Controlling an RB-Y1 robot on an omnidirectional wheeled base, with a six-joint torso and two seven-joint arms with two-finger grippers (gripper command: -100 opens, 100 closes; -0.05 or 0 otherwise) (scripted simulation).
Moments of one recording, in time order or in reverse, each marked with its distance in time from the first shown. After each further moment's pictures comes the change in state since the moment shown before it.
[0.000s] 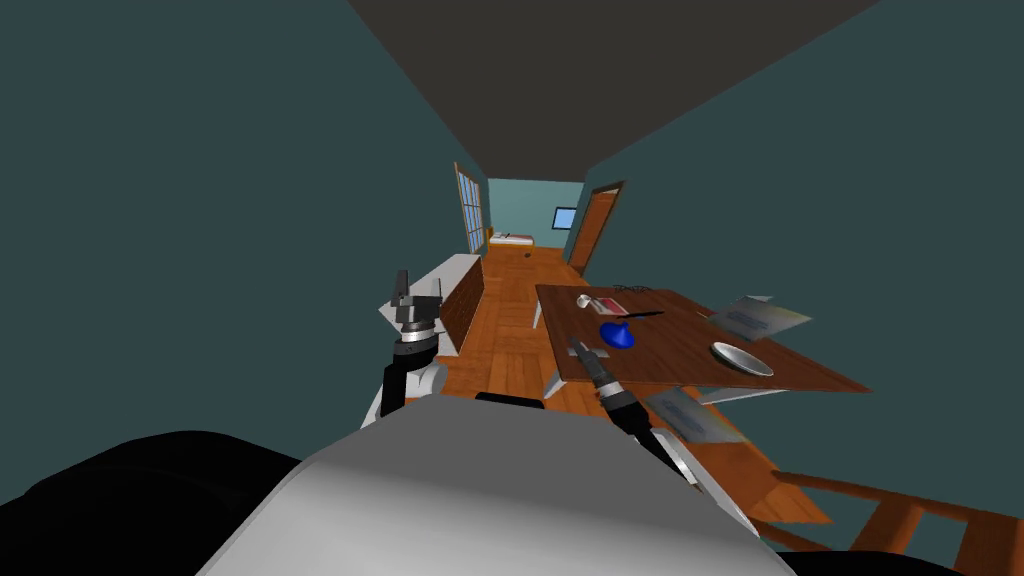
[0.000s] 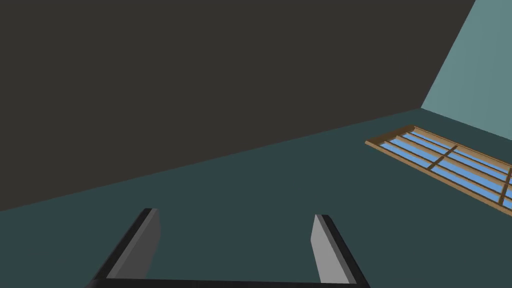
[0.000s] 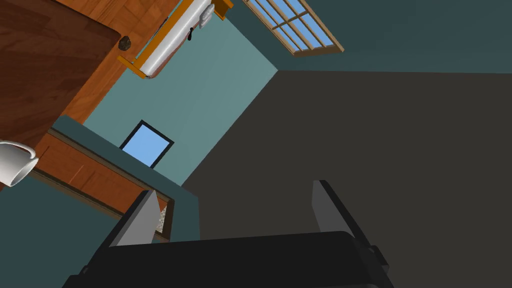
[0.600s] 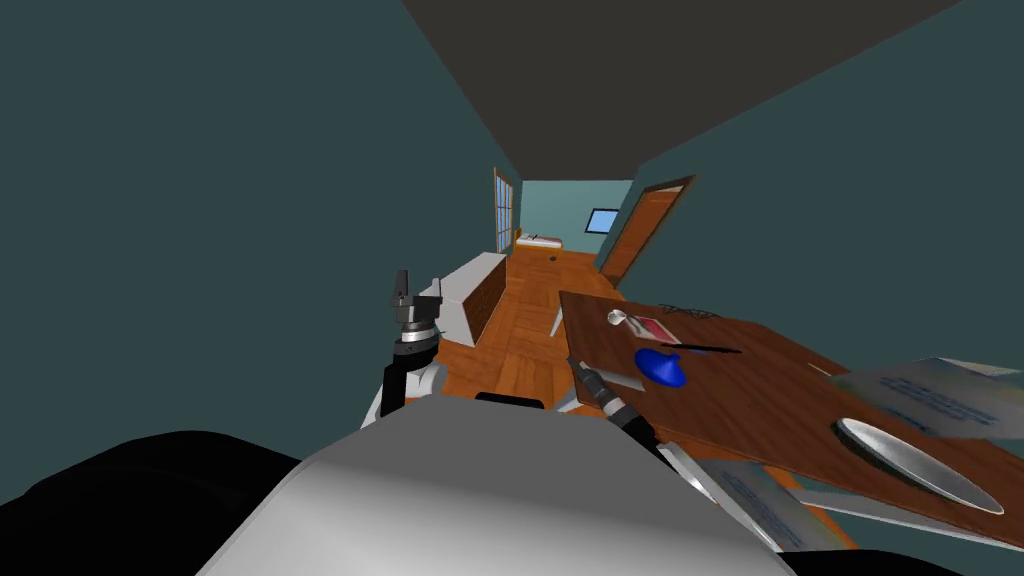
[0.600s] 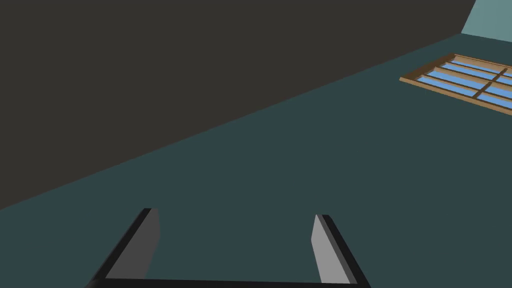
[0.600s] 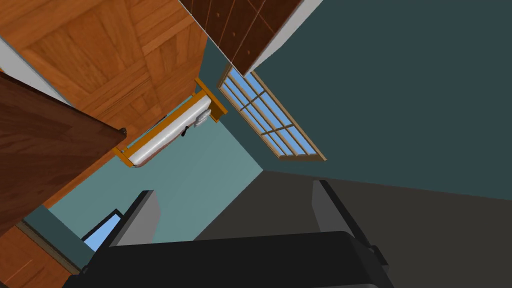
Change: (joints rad) left arm 0.000 0.000 0.000 0.000 0.000 0.000 0.000; right arm 0.036 -0.152 0.070 0.110 0.043 0.032 0.016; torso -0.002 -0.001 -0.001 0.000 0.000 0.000
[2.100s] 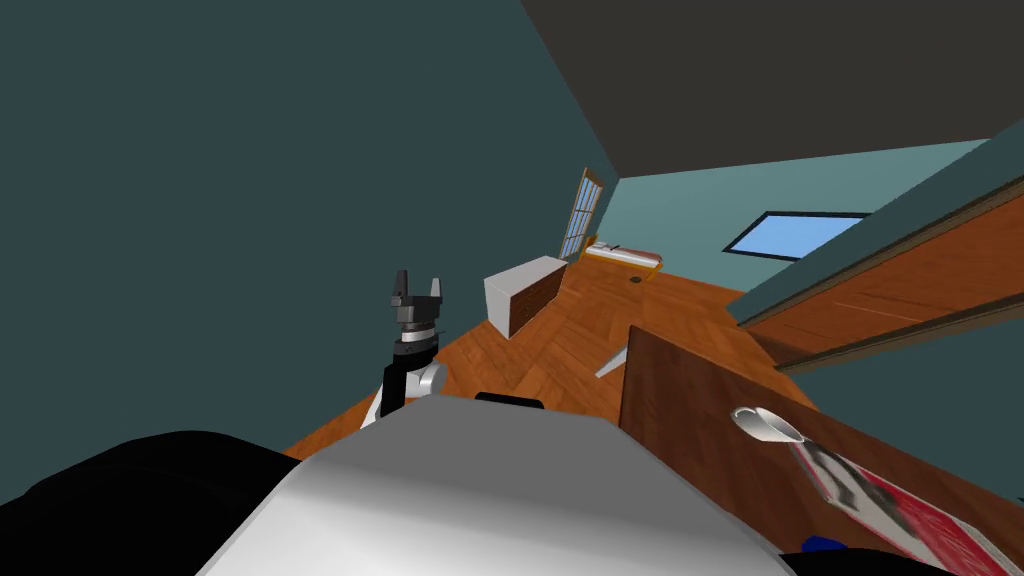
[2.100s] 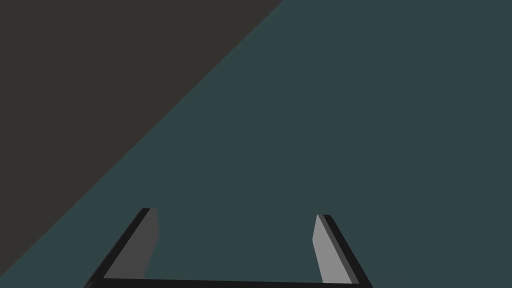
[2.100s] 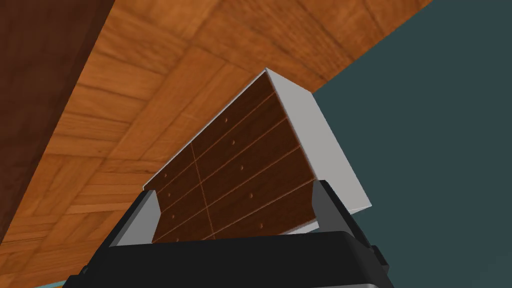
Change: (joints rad) left arm 0.000 0.000 0.000 0.000 0.000 0.000 0.000; right arm 0.093 -0.313 0.205 0.259 0.142 0.105 0.044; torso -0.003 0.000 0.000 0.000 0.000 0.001
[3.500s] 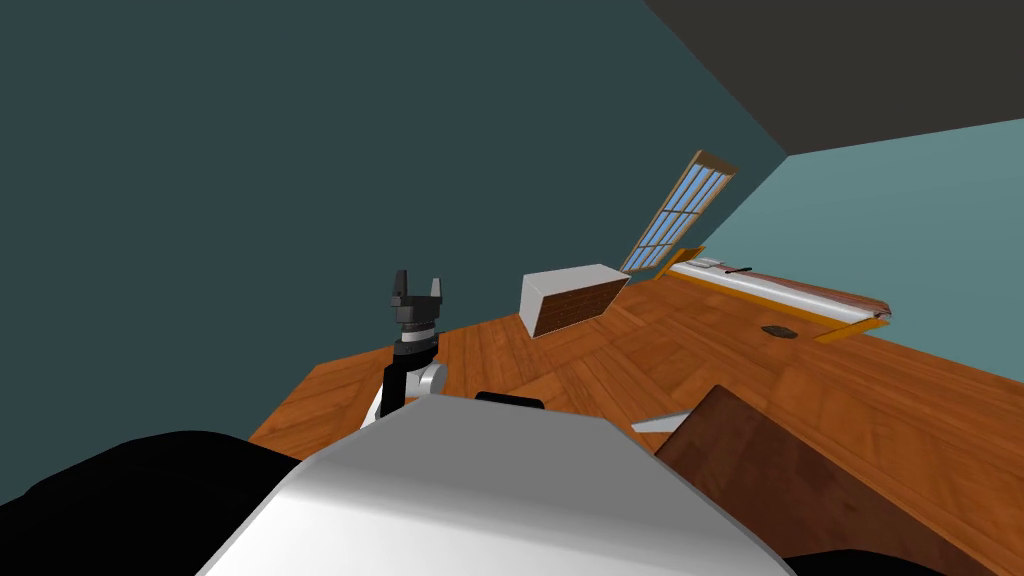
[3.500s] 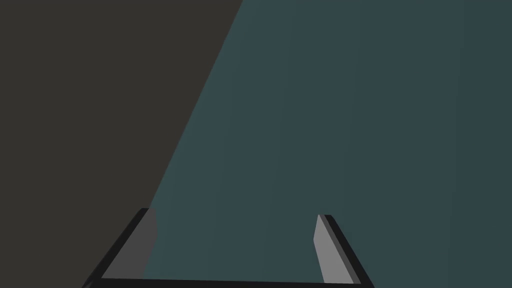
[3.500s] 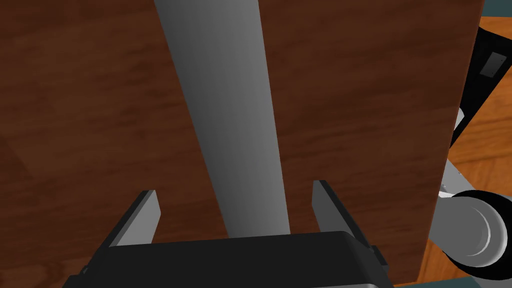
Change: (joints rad) left arm 0.000 0.000 0.000 0.000 0.000 0.000 0.000; right arm 0.098 -0.210 0.284 0.268 0.173 0.113 0.039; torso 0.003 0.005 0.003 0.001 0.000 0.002
